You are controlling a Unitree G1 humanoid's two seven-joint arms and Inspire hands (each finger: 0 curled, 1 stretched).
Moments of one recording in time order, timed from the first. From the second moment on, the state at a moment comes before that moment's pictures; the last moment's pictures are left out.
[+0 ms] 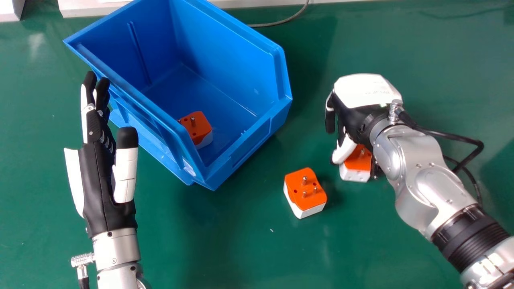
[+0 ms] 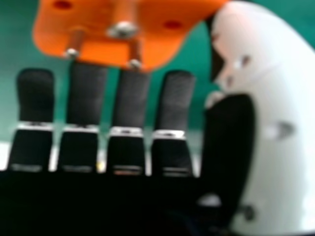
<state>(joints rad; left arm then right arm) -0.06 0.05 0.17 0.62 0.07 -0.95 0.20 -0.64 -0.37 0.59 0.46 -0.91 0.39 0.33</state>
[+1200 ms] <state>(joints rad) -0.05 0.05 0.17 0.60 0.07 -0.94 0.19 -0.63 -0.39 0.58 0.32 -0.92 0.45 0.54</state>
